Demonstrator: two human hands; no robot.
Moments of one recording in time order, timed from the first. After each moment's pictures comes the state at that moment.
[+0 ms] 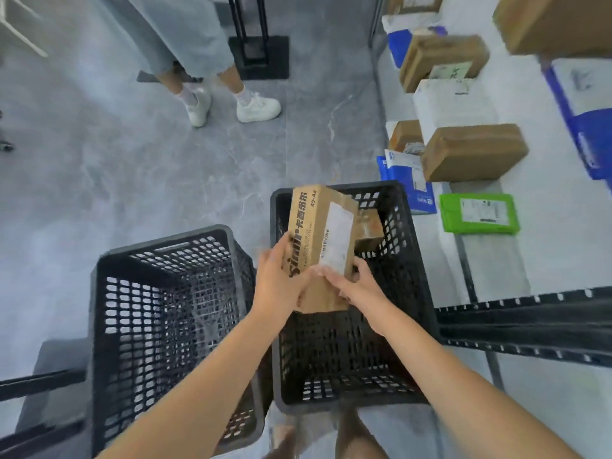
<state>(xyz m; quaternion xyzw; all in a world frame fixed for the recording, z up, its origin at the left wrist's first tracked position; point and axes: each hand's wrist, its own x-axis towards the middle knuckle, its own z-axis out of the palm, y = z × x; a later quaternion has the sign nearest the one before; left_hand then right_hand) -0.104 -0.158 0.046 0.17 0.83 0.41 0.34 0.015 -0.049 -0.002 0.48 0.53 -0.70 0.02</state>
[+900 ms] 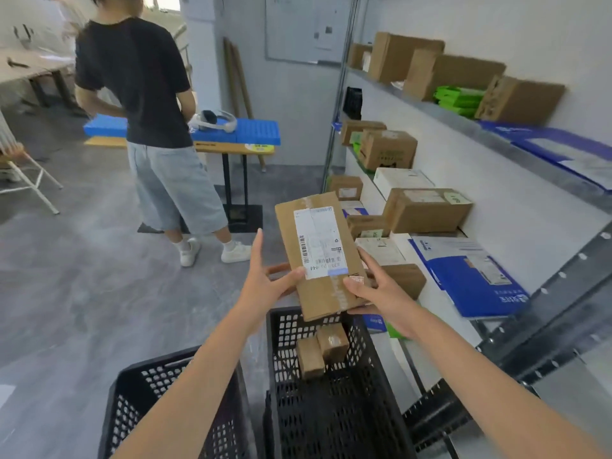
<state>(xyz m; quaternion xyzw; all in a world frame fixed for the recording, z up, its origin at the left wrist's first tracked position) -0.154 -0.218 0.296 0.27 0.58 0.67 0.38 0.038 -0.083 0.319 0.34 0.68 -0.63 -0.14</state>
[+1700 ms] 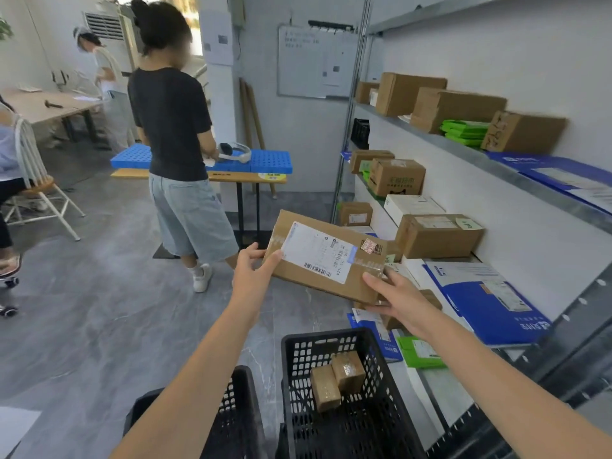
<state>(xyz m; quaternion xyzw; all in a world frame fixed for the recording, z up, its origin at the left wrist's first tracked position) -0.209 -0.223 0.329 0.23 0.64 0.69 0.25 0.012 -0.077 0.349 0.38 0.62 -0.65 -0.21</state>
